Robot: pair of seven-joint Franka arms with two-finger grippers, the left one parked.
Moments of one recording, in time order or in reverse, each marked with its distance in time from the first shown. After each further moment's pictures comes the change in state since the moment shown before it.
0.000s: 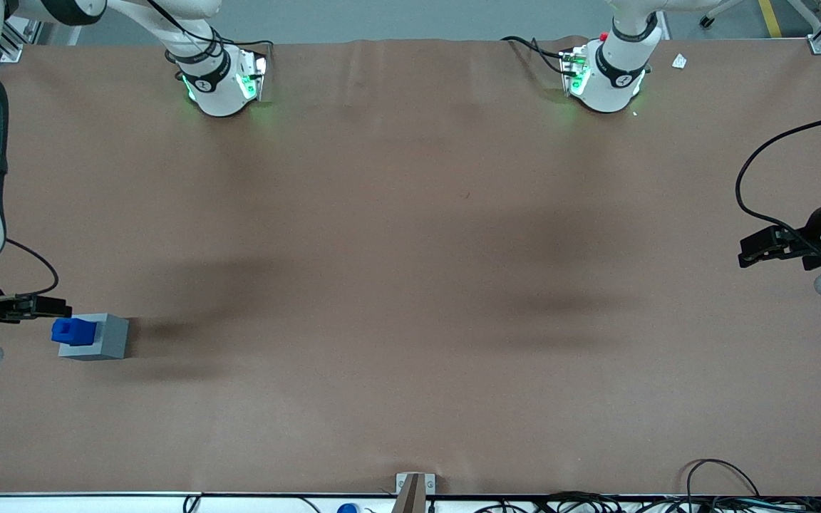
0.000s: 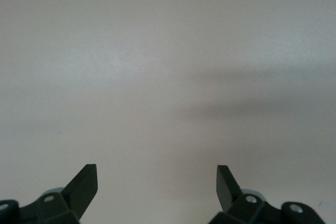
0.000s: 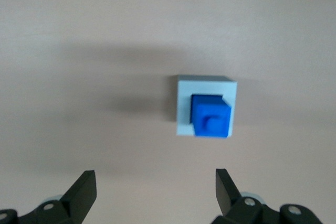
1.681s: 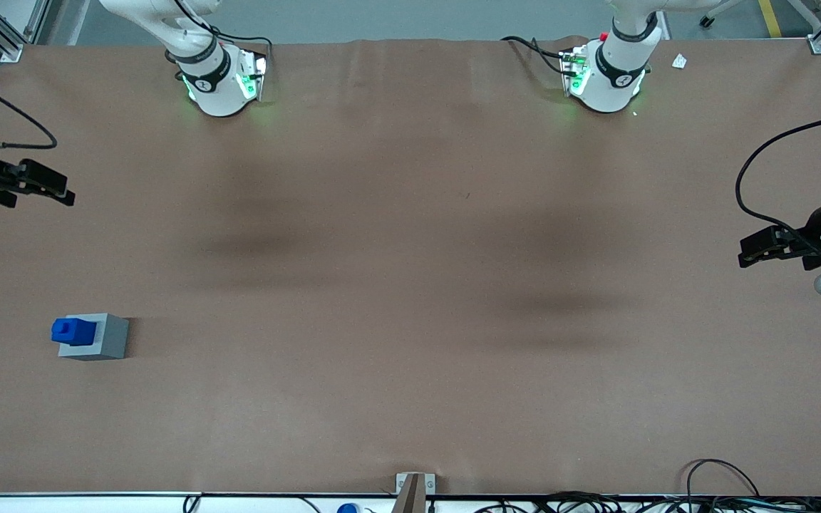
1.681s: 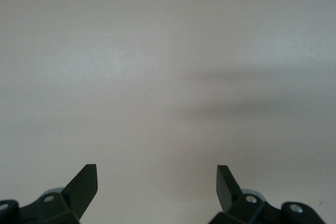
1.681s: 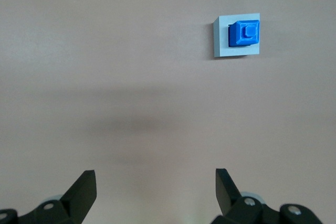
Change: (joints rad) arm 0.112 -0.582 0.003 -0.435 0.001 -0.077 0.183
